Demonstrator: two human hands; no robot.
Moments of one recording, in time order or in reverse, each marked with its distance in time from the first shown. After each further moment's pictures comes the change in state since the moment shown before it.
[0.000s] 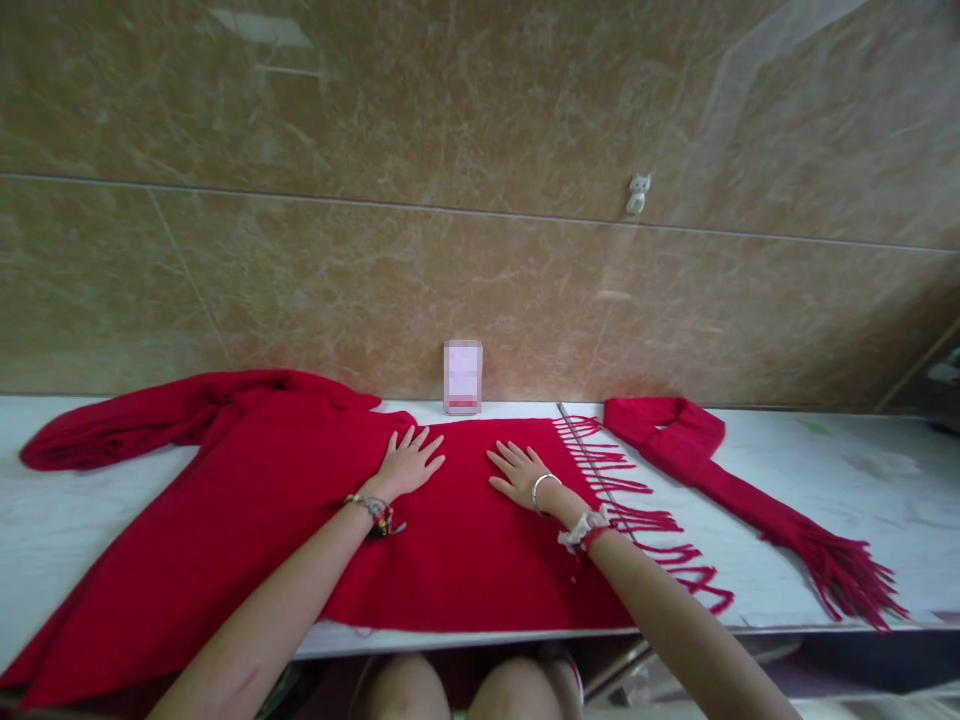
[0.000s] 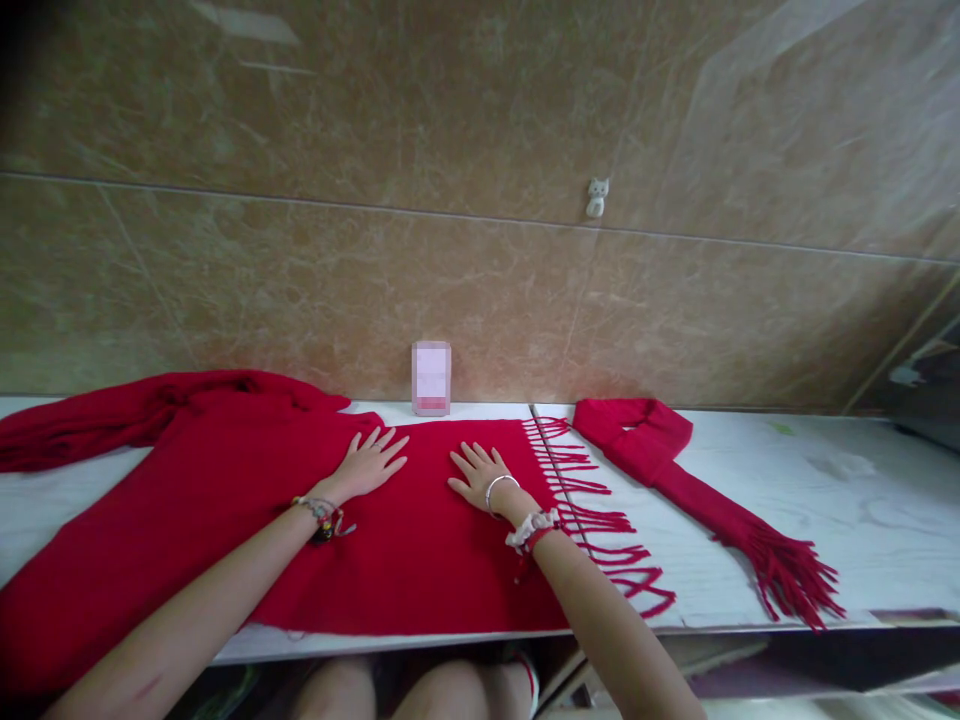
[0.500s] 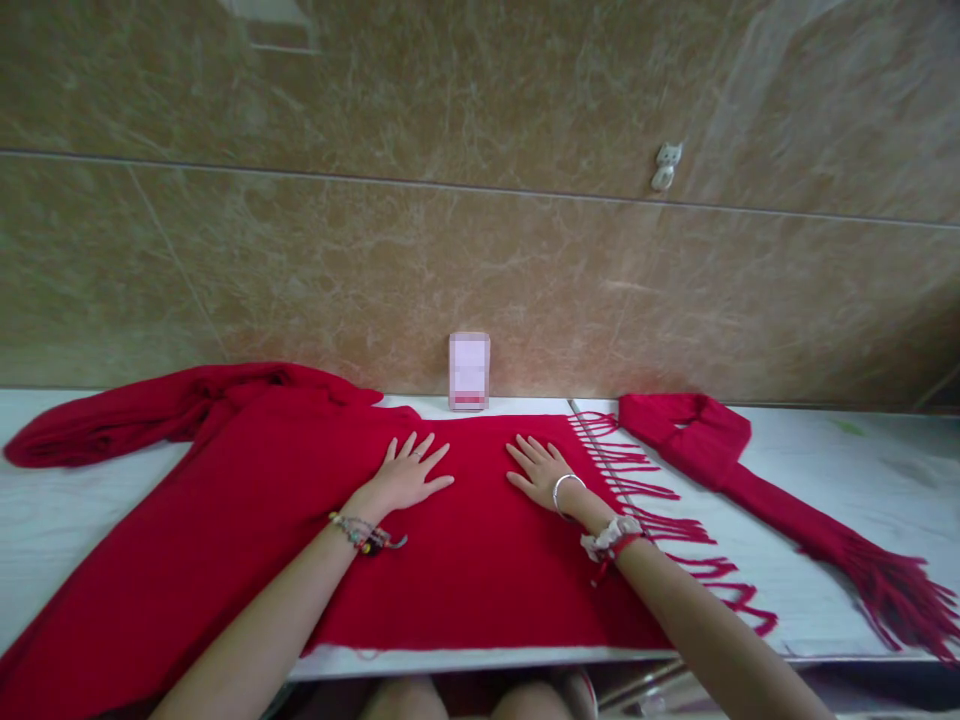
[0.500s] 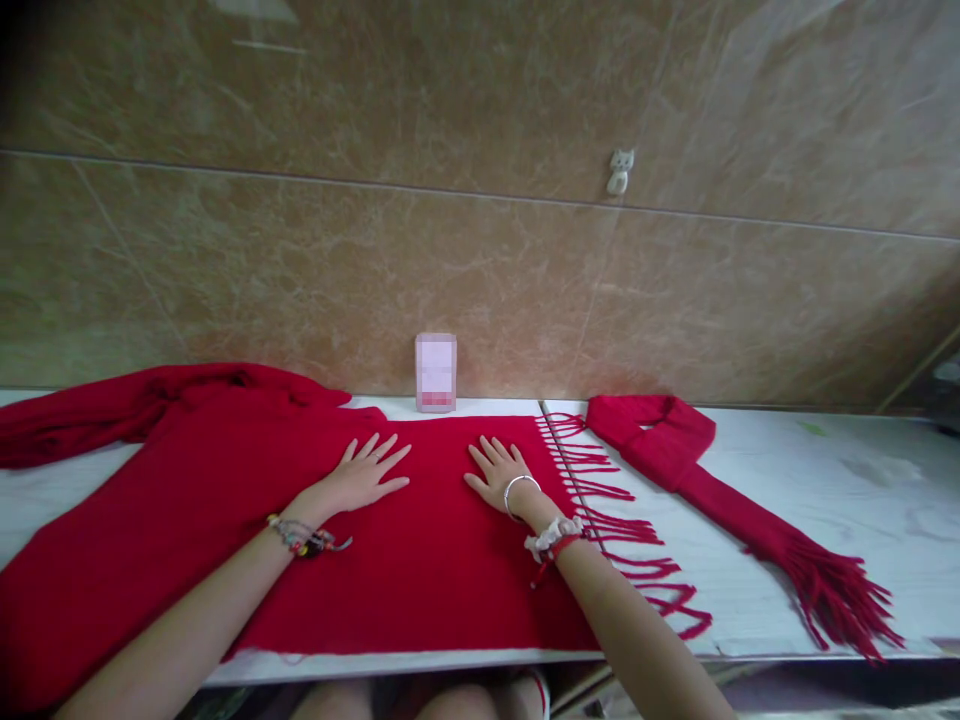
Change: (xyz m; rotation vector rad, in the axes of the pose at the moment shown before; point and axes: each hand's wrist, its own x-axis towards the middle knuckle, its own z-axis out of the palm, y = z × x) left_hand -0.012 -0.002 -0.002 -0.027 -0.118 0.053; right_hand 0.006 0.021 0.009 -0.032 0.026 0.074
